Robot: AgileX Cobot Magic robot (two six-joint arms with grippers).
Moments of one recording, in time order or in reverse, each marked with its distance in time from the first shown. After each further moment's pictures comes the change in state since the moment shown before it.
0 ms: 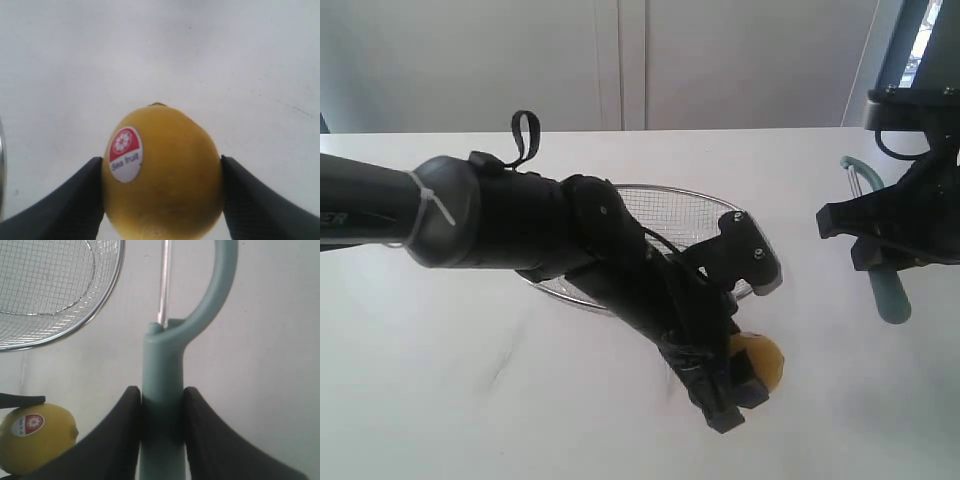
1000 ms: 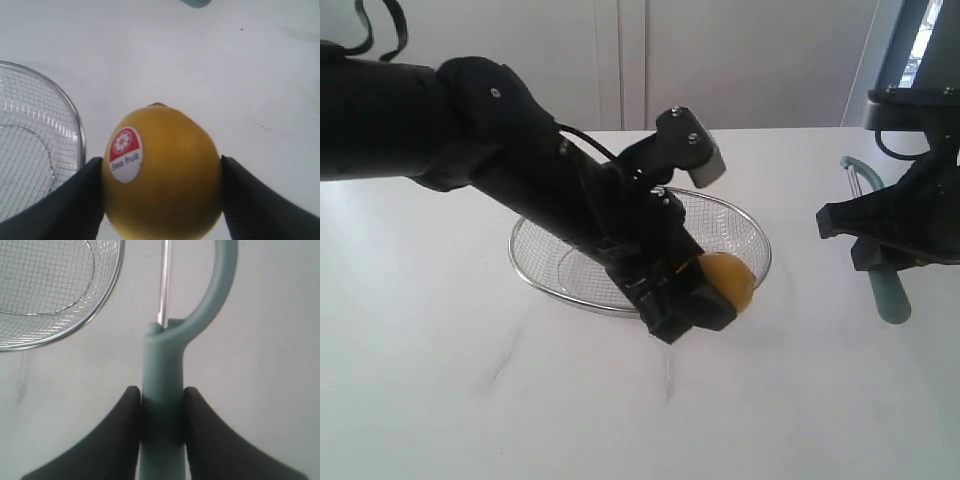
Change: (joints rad) left arm 0.138 -0.200 0.000 -0.005 0.187 -0.023; right arm 0.000 0.000 0.000 0.000 0.000 0.000
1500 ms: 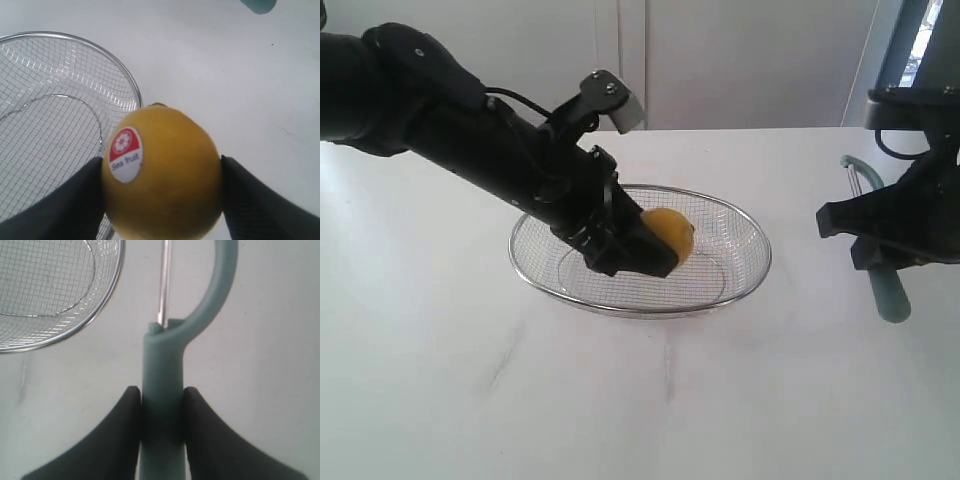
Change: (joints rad) left arm 0.187 -0.010 0.000 -0.082 0.099 0.040; right arm 0.000 0.000 0.000 0.000 -0.004 0.000
